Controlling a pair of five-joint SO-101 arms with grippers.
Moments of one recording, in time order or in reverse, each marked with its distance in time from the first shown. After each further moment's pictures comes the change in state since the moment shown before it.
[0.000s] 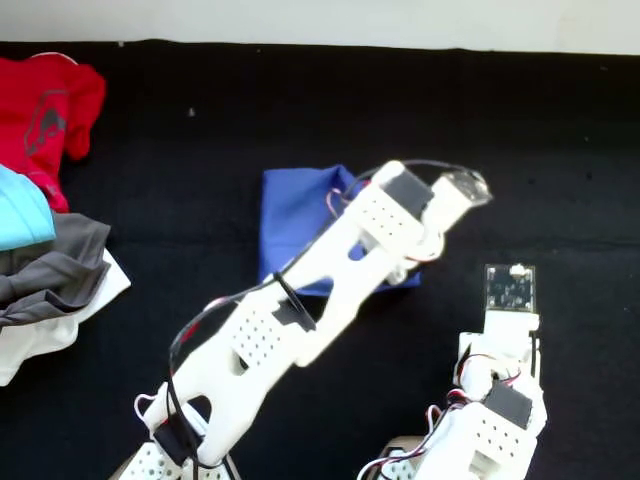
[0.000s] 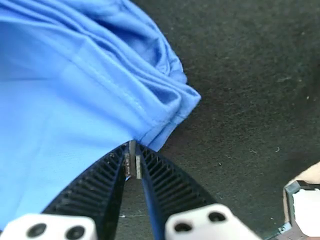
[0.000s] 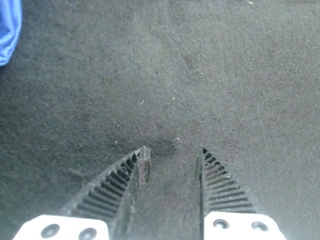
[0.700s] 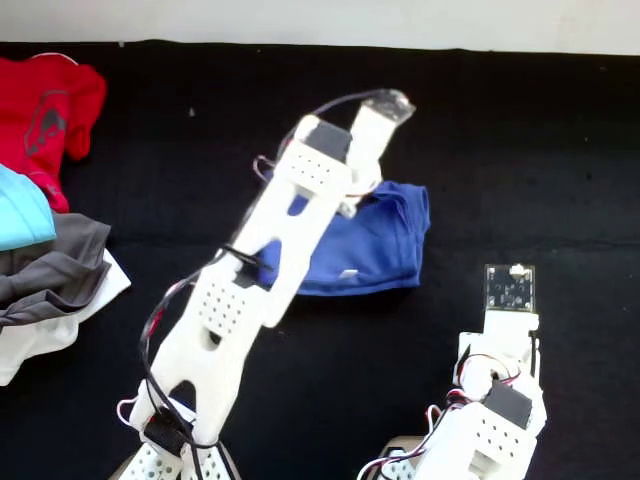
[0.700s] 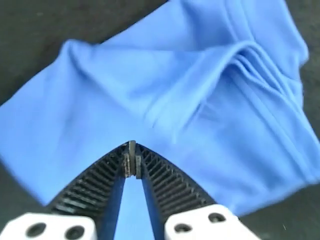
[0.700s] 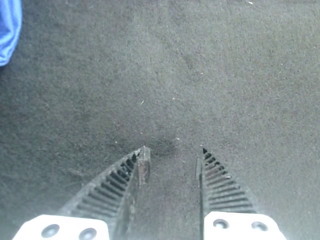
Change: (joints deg) left arm -16.2 2.1 -0.5 -14.8 0.2; right arm 0.0 0.0 0.0 0.0 0.0
